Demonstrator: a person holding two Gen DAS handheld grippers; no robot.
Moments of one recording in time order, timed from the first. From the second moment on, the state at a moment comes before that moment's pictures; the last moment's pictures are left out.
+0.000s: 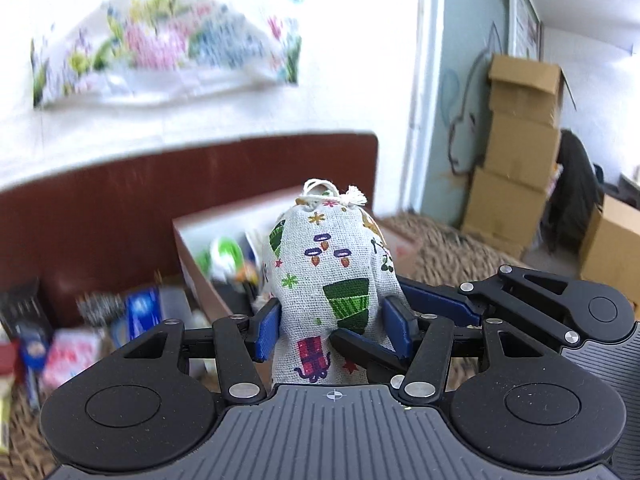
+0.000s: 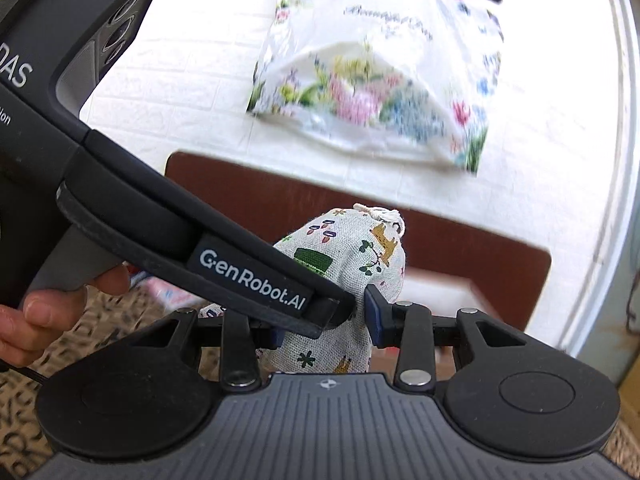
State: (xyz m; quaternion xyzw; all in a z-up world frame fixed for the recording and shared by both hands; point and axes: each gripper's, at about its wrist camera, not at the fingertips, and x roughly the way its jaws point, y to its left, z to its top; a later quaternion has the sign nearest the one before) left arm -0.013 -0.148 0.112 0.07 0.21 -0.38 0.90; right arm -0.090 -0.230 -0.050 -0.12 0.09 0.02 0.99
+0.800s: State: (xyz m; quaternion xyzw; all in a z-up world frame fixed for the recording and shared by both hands) left arm 0.190 -0.300 0.097 0.02 0.23 -0.42 0.88; right arm 0.122 -0.367 -0.050 -0.18 0.13 -0.01 0.98
